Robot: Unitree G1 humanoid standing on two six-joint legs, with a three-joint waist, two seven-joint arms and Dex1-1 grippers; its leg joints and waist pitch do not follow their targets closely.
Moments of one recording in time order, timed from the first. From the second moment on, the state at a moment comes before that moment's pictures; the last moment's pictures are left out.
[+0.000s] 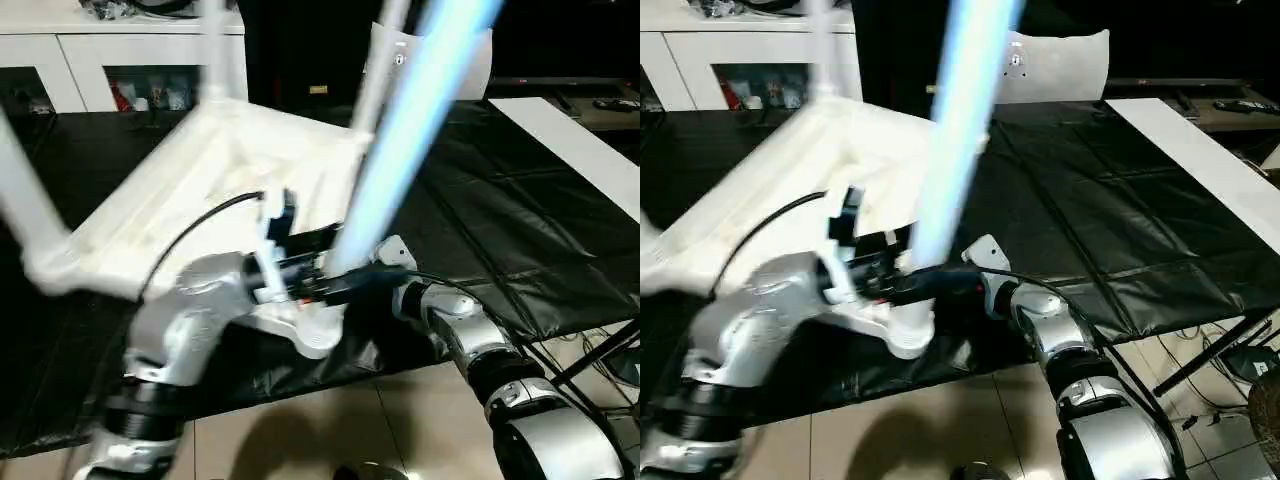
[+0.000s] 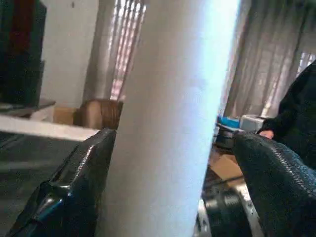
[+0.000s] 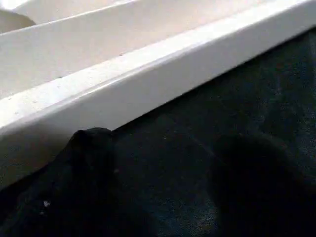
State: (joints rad) left arm -0.43 0.14 -0.13 -0.08 -0.59 0.49 -1.05; right arm -0.63 -0.11 0.12 1.03 -0.01 -0.15 0.72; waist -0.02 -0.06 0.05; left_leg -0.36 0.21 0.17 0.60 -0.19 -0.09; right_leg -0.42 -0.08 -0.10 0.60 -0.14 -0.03
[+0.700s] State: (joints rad) left arm -0.51 0.14 -0.14 0.14 -0.31 0.26 -0.77; right arm -0.66 -0.15 0.02 1.08 0.01 -0.16 0.49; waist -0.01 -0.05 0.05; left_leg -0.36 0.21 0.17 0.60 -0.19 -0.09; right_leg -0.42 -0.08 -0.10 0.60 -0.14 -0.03
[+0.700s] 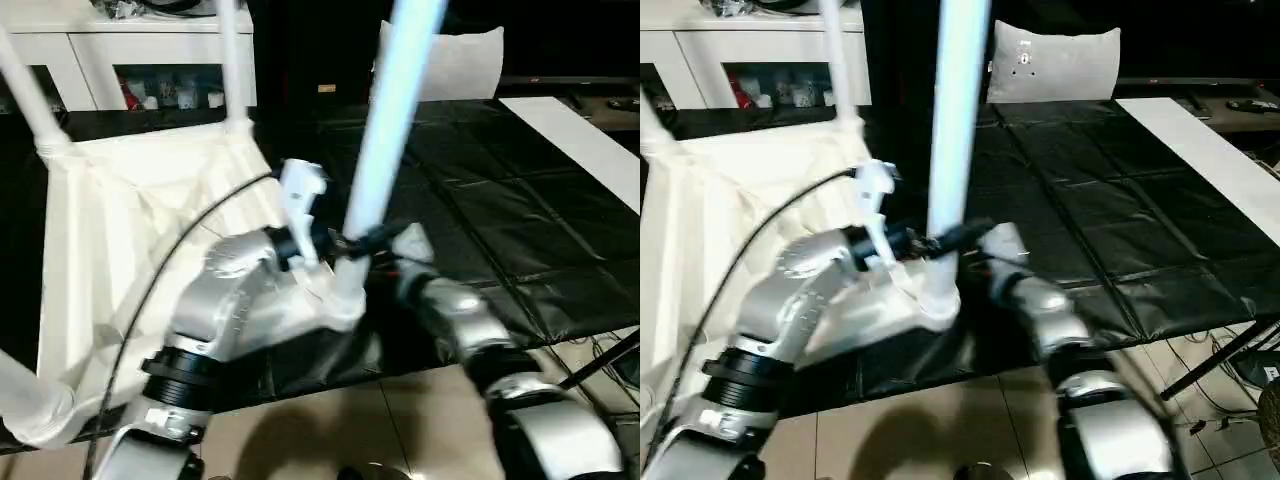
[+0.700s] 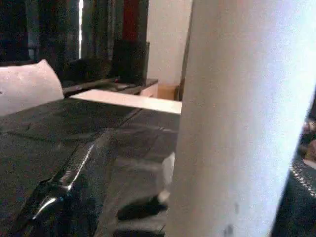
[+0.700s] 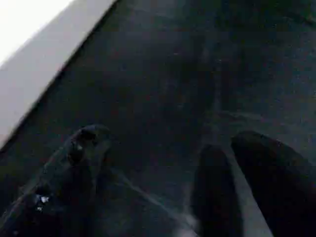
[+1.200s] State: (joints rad) left arm -0.32 0.38 -0.21 0.07 -0.21 0.25 -0.89; right arm -0.51 -0.23 -0.03 0.75 0.13 -0.14 0.69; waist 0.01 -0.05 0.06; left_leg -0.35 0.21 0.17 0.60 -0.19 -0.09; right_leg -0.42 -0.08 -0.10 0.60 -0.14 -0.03
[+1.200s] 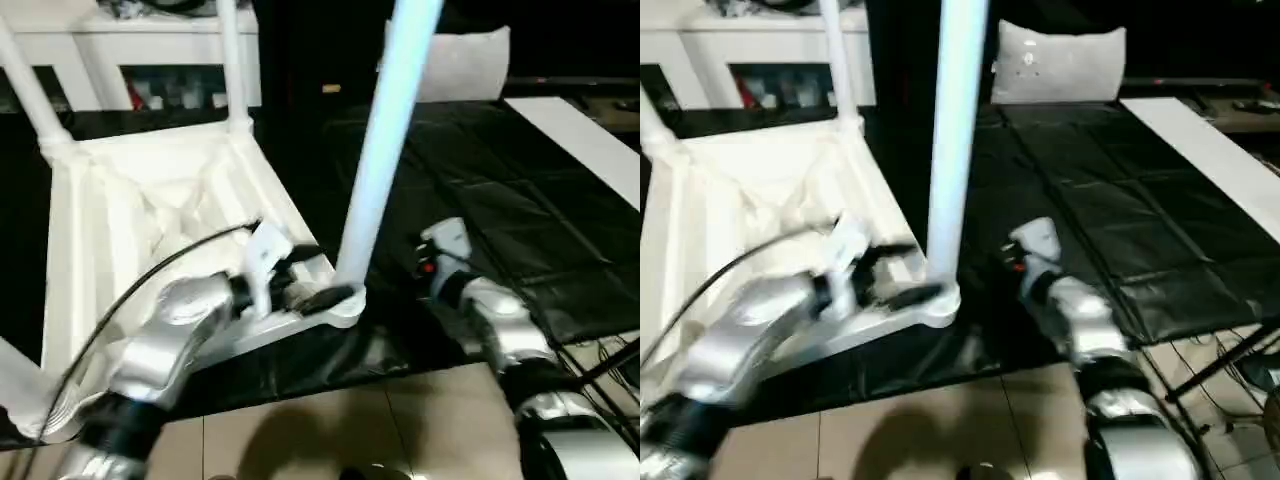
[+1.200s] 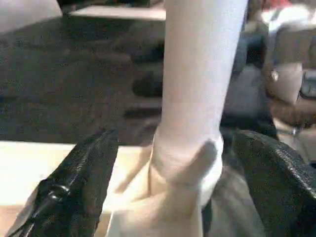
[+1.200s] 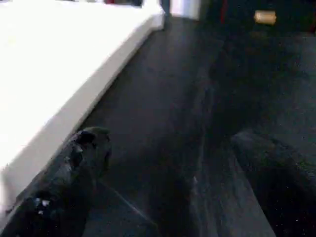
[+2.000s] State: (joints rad) left arm -0.32 0.48 -0.31 -0.03 -0.10 0.52 -0.90; right arm -0.46 -0.43 0.07 0.67 0.15 -0.04 1.01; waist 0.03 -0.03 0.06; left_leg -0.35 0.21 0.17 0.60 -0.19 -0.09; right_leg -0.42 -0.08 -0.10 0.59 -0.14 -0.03
